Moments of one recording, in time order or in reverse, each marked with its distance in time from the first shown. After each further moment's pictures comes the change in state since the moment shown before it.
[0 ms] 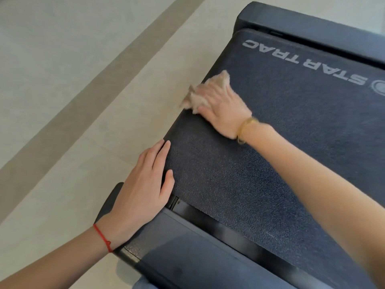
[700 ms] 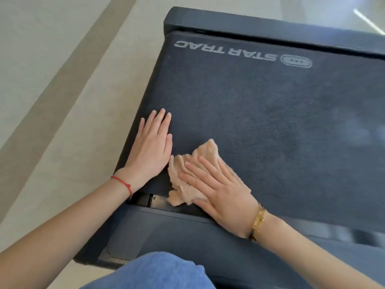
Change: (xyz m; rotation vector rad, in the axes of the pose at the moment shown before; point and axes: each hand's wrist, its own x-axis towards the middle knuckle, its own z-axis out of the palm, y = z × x) left_hand 0.097 0.039 0.028 0.054 -0.052 0.331; right_hand -0.218 -0.117 0.007 0.068 -0.042 0.227
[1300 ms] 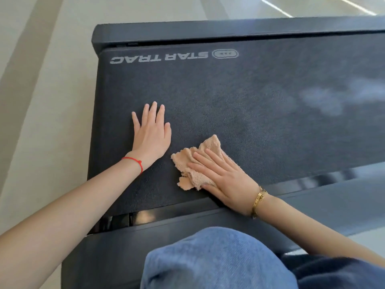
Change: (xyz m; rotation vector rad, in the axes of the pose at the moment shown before) left_hand 0.077 0.069 0.015 0.089 -0.119 0.136; right_hand -0.054 0.024 -0.012 0.014 0.005 0.332
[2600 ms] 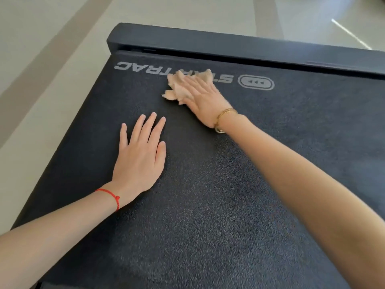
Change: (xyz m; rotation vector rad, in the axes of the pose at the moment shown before) left_hand 0.053 0.031 0.025 0.118 0.137 -0.173; right_hand 0.296 0.185 -0.051 -0.075 0.100 -0.126
